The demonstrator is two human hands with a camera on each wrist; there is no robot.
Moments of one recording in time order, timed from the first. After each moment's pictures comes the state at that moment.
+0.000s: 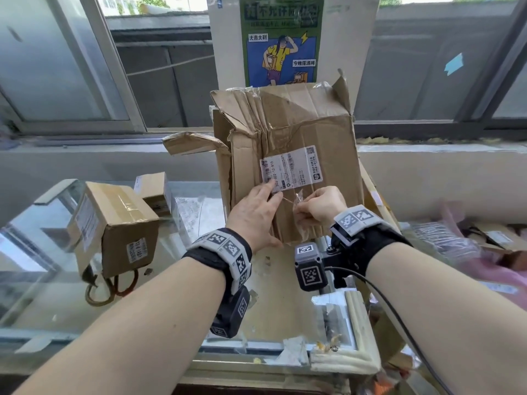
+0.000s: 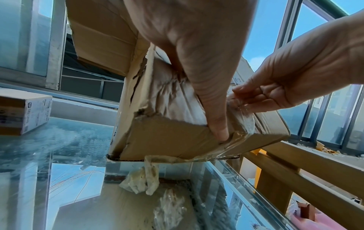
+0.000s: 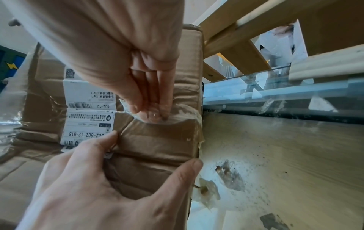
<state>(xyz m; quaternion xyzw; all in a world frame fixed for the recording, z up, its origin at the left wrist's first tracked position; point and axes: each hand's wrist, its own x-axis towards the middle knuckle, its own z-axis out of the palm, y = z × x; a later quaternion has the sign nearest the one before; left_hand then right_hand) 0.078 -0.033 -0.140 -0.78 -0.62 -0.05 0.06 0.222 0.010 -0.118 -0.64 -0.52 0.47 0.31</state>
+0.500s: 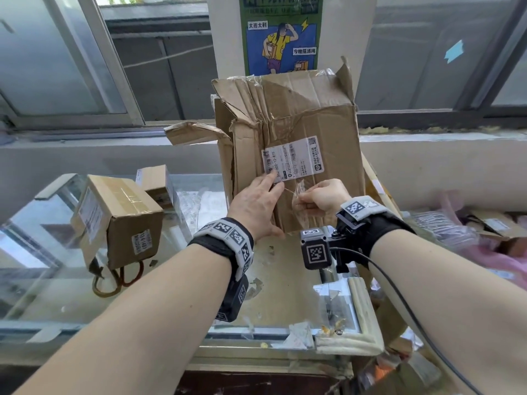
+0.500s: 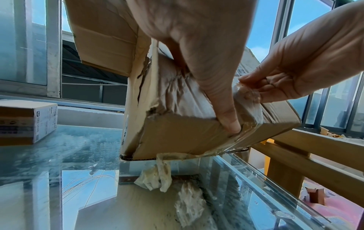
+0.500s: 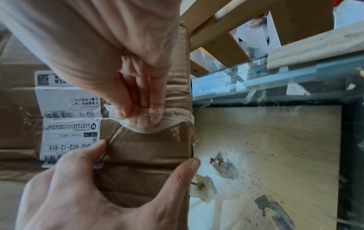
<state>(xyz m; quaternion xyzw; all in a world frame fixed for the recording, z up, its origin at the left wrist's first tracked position) 0.073 -0.037 -0.138 -0.78 -0.61 -0.05 0.06 0.221 0.004 -0.122 -0.62 -0.49 0.53 0.32</state>
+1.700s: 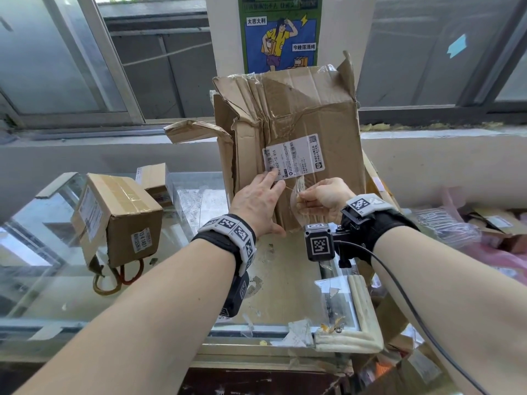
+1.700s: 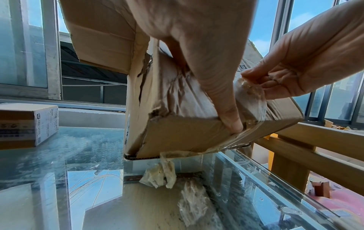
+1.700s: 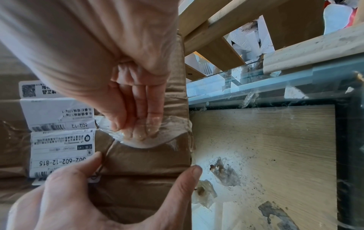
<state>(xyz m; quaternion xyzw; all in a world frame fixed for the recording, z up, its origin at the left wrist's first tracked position) 0.077 -0.030 -0.143 -0.78 -0.62 -0.04 0.08 0.231 0.002 -0.118 -0.57 -0.47 0.58 0.33</state>
